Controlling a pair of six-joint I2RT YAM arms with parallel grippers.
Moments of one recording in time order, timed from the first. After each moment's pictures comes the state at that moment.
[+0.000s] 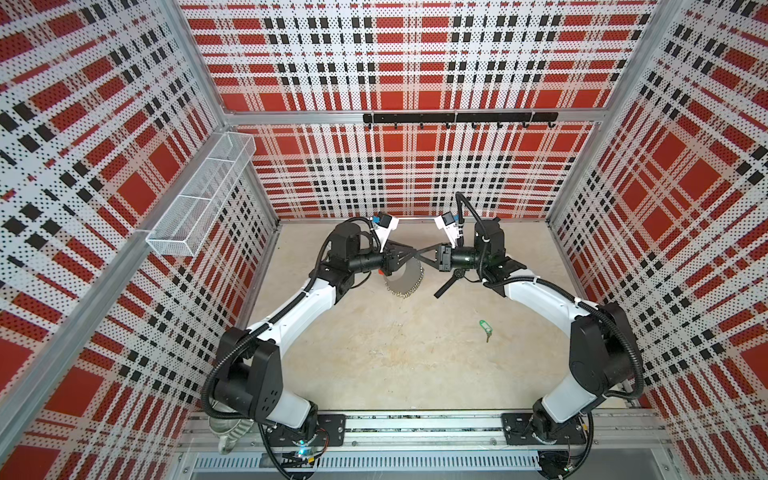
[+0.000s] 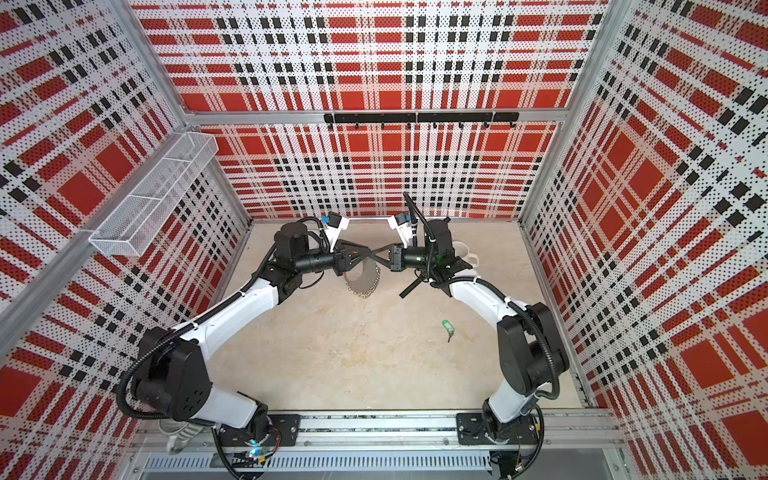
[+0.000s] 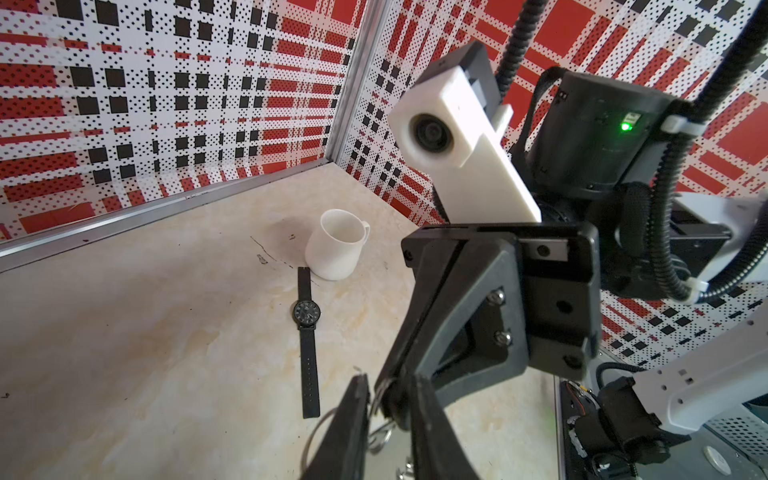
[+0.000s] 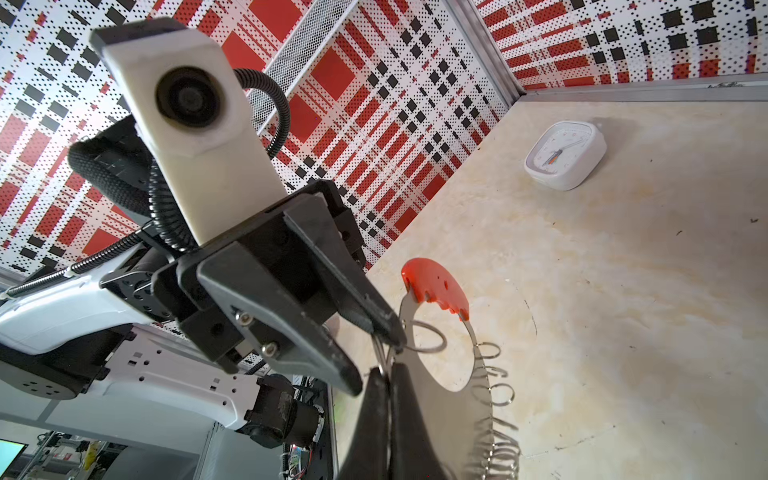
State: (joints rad) left arm -0.39 1.50 1.12 0.11 0.77 -0.22; right arm 0.44 1.65 1.19 0.24 -0.91 0.55
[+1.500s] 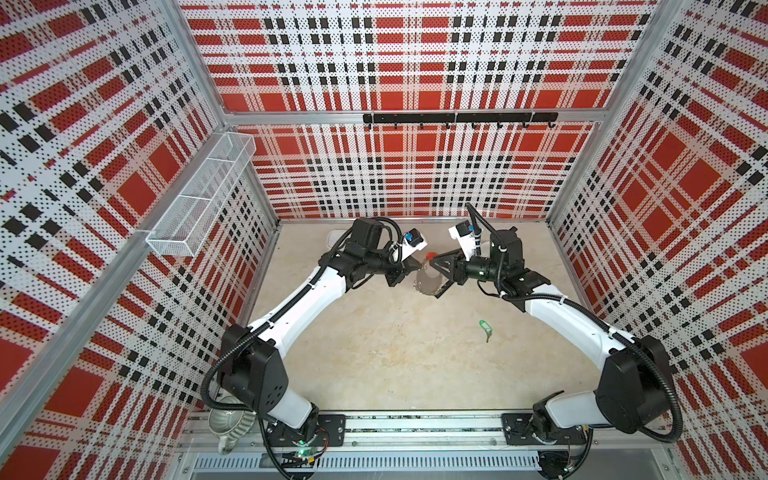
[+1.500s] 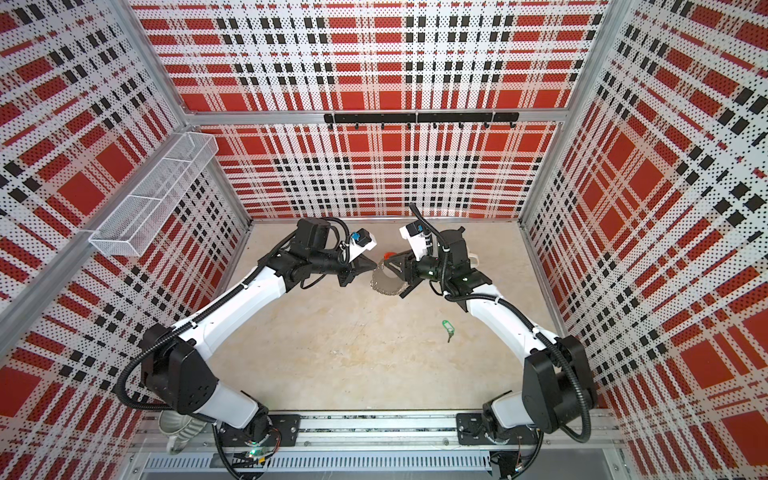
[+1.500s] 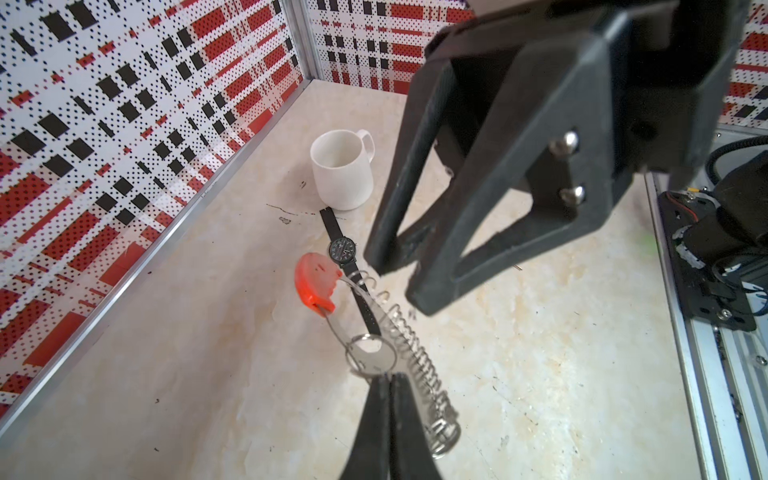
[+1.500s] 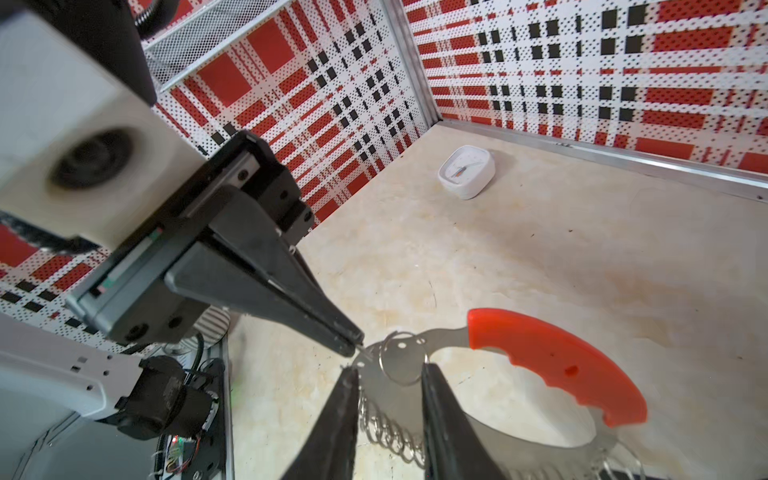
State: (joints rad) left arm -0.49 1.55 1.37 -0.46 0.61 0.47; right arm 0.42 1.42 1.04 0.05 -0.71 0.21
